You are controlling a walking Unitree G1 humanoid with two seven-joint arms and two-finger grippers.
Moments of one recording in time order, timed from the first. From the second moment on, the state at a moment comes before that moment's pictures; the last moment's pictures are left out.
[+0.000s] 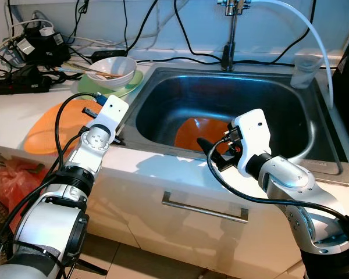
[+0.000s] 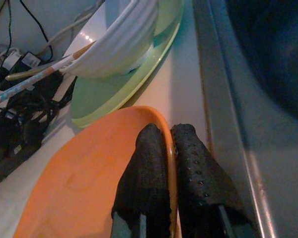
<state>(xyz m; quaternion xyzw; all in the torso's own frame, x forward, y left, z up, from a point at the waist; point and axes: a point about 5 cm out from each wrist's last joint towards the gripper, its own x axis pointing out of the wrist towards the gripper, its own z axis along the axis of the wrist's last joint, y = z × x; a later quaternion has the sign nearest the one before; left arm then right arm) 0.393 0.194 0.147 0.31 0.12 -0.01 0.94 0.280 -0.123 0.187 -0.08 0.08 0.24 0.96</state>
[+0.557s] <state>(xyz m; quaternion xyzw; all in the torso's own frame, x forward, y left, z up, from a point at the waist) 0.394 0.179 0.150 0.30 0.09 -0.03 0.95 0.280 -0.125 0.188 -0.08 0.08 0.24 0.96</state>
